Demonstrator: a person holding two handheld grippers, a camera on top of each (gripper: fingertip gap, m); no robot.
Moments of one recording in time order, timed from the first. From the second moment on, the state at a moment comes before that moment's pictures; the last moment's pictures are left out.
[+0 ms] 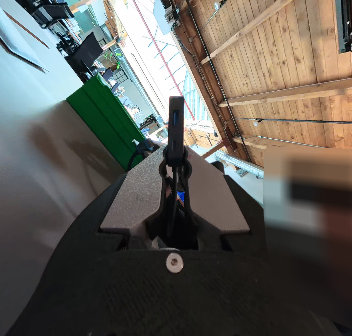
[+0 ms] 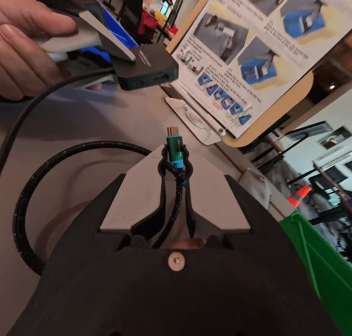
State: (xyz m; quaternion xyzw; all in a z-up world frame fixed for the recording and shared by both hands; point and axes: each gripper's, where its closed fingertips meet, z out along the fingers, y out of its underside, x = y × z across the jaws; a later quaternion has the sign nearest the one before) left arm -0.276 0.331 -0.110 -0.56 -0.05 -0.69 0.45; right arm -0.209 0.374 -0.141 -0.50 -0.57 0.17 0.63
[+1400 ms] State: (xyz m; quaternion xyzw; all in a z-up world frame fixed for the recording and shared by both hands) left arm -0.266 0.347 -0.134 -0.56 -0.11 -0.72 0.39; right arm -0.227 0.374 -0.132 -0.36 -0.61 -0.06 0.71
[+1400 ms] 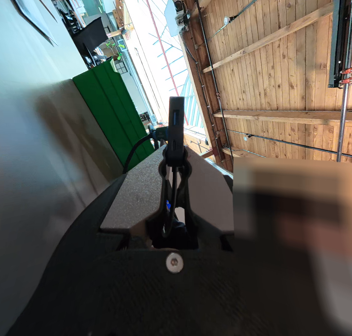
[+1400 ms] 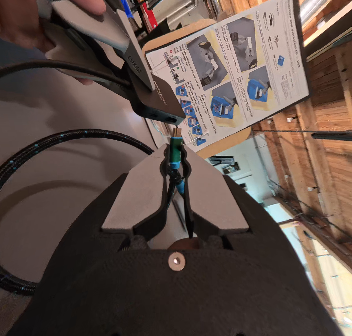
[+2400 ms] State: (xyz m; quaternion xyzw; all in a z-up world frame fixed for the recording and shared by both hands) left arm -0.262 0.363 -0.162 -0.65 -0.13 -0.61 0.43; right arm -0.242 0.391 -0.160 -0.24 -0.66 -0.25 0.66
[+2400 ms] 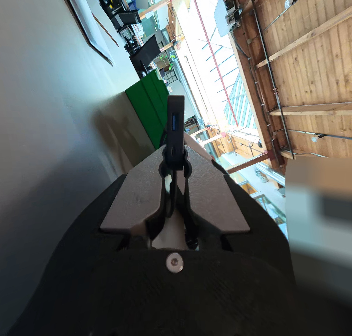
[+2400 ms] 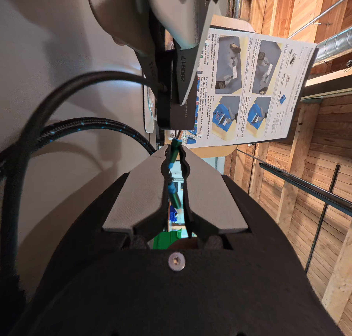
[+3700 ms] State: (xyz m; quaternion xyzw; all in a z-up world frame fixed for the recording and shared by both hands) left arm -0.249 0.325 -0.131 -0.68 0.13 -0.52 0.49; right arm -0.252 0.315 -0.142 -0.54 -0.57 0.60 0.19
